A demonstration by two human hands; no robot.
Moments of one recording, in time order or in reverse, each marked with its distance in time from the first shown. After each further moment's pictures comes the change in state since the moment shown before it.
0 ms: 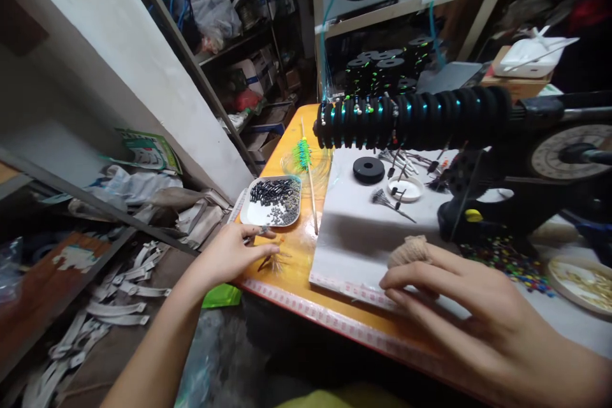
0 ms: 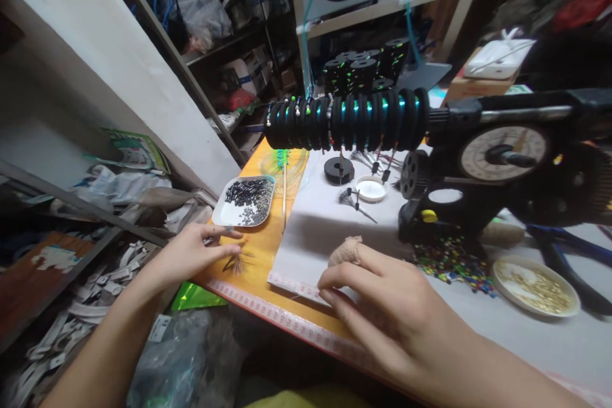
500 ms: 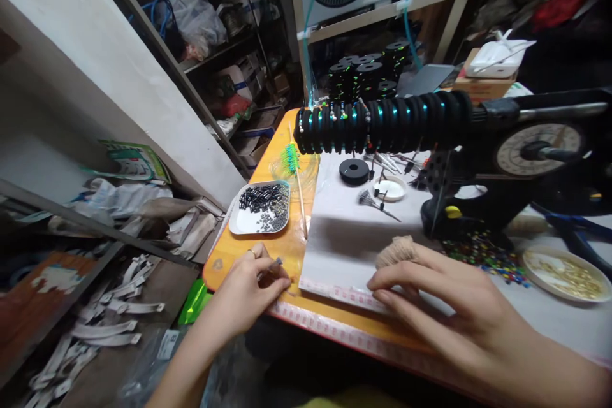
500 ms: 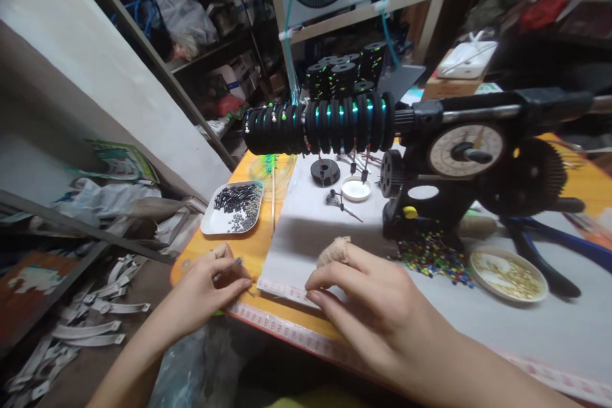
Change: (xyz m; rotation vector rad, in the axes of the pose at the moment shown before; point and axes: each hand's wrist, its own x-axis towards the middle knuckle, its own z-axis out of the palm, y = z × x) left_hand -0.025 0.008 0.045 0.076 -0.038 0.125; right_hand -0.003 -0.002 0.000 0.067 0.045 0.079
